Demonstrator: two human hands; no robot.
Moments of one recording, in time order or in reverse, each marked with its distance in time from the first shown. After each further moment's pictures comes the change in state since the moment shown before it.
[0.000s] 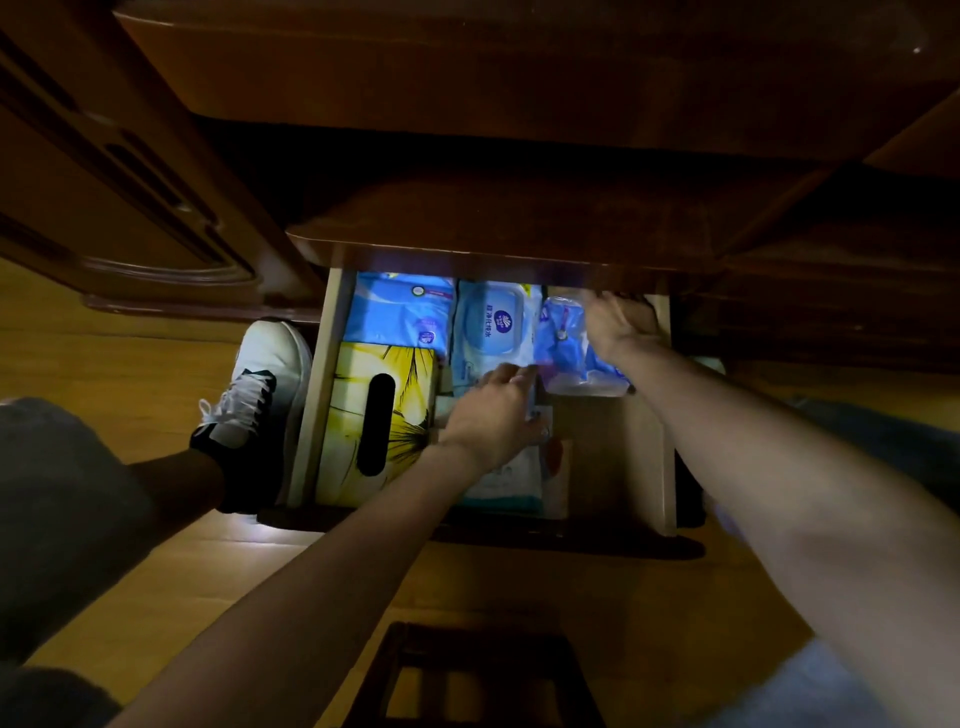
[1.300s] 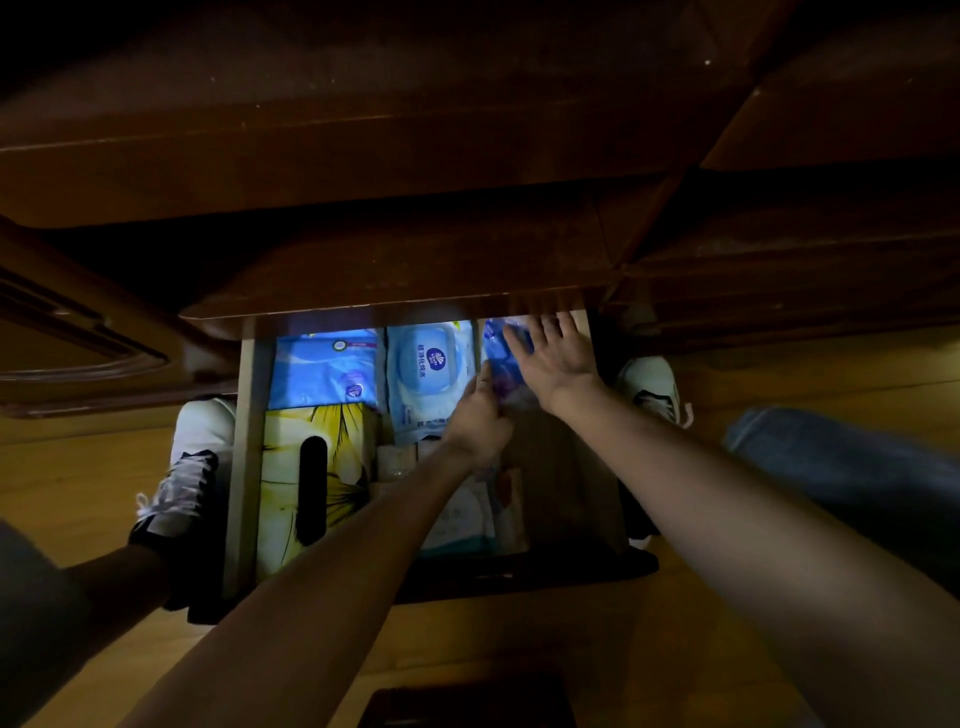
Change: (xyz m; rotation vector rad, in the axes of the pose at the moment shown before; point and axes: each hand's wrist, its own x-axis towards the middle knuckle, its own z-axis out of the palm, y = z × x) left_hand 0.077 0.023 0.049 -0.440 -0.043 -0.165; right_hand -0.026 0.015 0.013 -0.358 -0.175 -0.111
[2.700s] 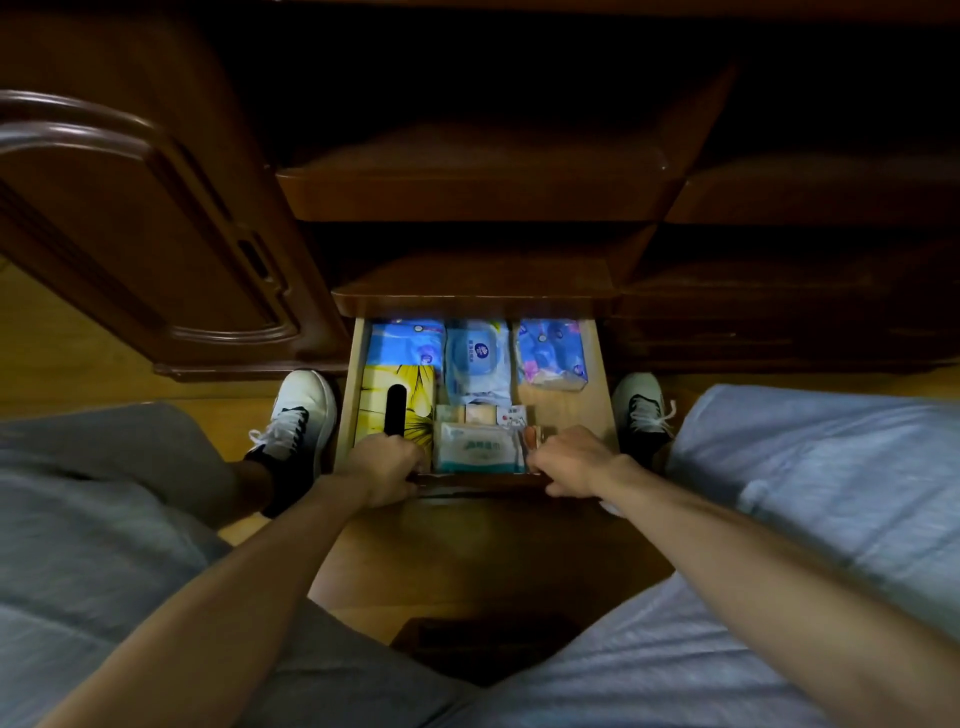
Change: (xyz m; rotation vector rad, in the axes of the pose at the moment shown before) left_hand -0.214 -0.067 -0.143 0.988 -0.139 0.235; right_hand -0.200 -0.060 -0.007 0.277 0.105 -0.424
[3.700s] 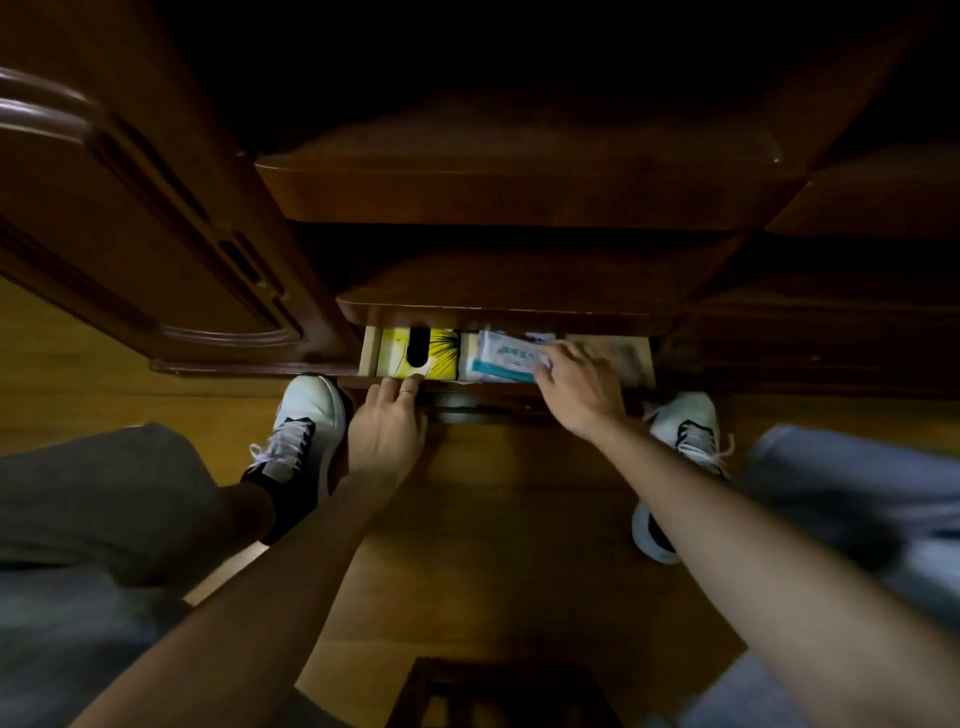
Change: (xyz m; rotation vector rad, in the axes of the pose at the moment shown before) left_hand 0.075 -0.033 -0.002 -0.277 0.519 -0.452; right_hand 0.126 0.053 -0.049 0.420 0.433 0.425
